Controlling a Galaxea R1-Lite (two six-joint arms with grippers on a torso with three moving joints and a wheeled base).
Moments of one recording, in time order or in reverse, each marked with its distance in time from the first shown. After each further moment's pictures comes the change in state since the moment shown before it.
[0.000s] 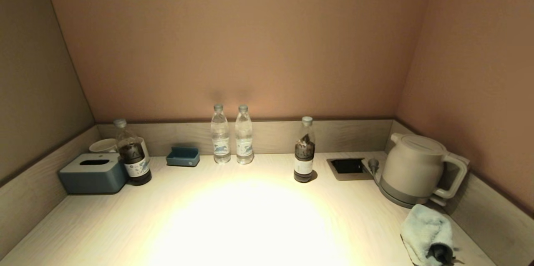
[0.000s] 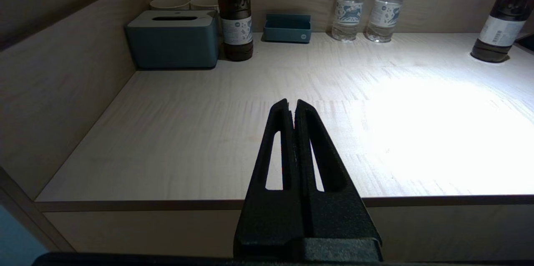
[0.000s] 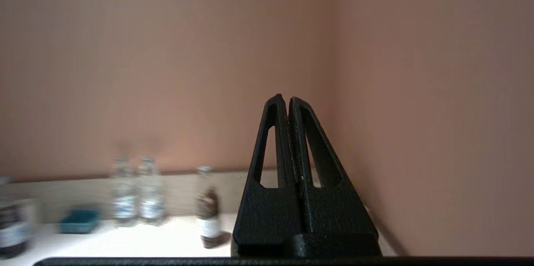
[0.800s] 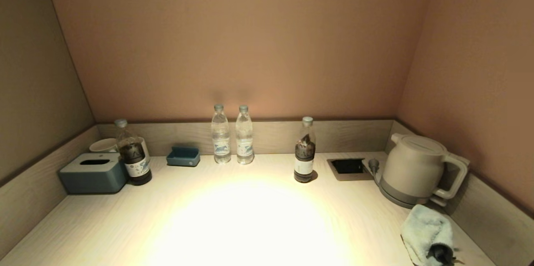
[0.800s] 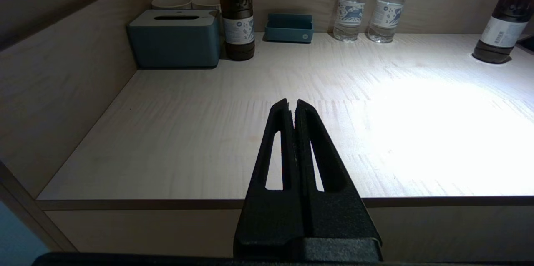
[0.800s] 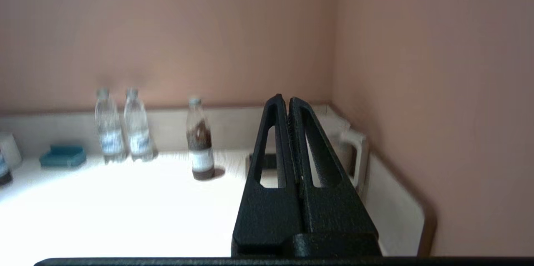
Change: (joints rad) left arm -0.001 0.000 0.000 0.000 0.000 0.000; right arm -0.091 -0.180 0.276 0.078 0.088 0.021
